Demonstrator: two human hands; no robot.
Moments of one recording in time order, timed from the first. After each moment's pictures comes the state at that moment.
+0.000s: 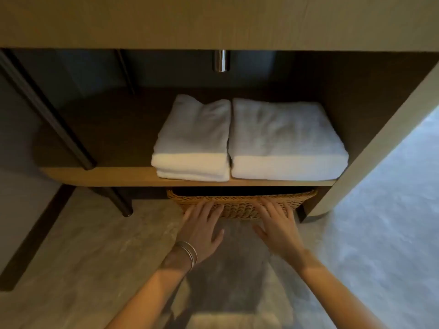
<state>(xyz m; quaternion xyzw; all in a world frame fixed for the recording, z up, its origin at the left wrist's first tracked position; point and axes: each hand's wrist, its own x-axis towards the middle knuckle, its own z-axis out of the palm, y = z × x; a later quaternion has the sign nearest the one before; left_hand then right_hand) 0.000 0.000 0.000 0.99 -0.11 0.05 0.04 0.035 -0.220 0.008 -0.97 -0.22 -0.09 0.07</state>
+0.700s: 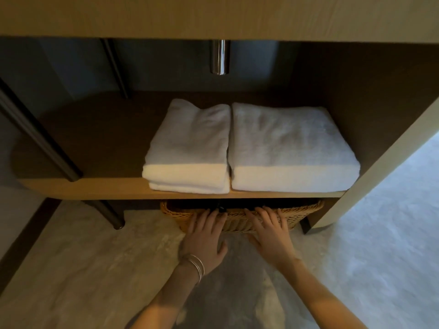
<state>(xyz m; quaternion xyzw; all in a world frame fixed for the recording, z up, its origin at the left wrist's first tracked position) 0.026 -0.010 -0.038 0.99 -0.11 0.02 0.05 0.064 -0.209 -0.039 -0.97 -0.21 -0.09 0.04</state>
